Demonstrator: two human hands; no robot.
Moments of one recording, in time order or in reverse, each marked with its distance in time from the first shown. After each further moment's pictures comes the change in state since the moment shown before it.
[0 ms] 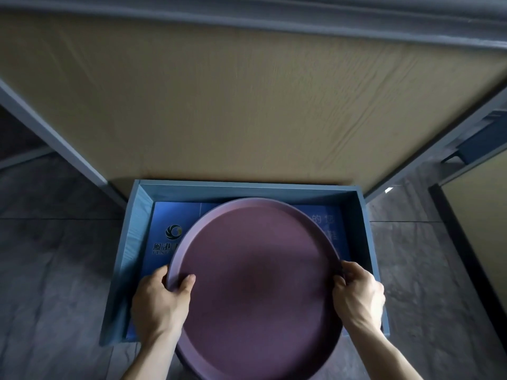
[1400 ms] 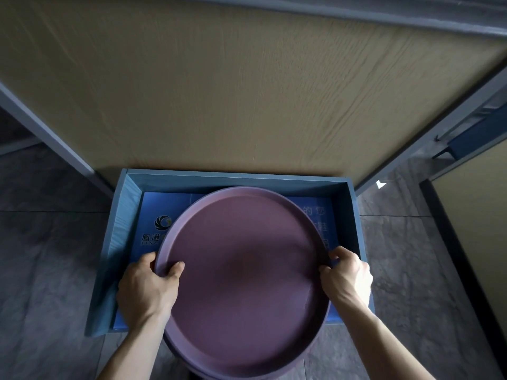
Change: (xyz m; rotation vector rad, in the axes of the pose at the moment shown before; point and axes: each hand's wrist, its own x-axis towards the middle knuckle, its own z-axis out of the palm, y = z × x) left_hand 0.002 0.013 -0.003 0.055 0.001 -0.037; right_hand 0.019 -0.005 0.001 -0.143 -0.036 0.017
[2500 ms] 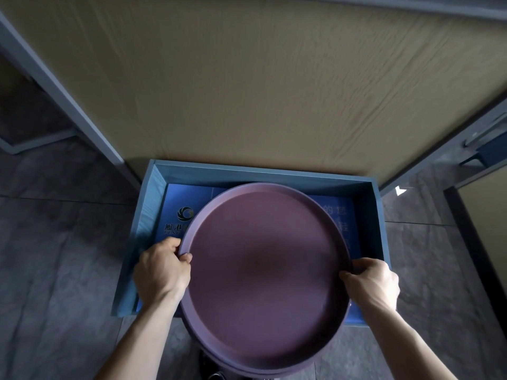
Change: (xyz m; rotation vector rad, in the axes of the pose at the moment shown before) left_hand 0.006 0.012 -0.020 0.118 -0.019 0.055; right_hand -0.009 0.003 -0.009 0.050 -0.059 0.064
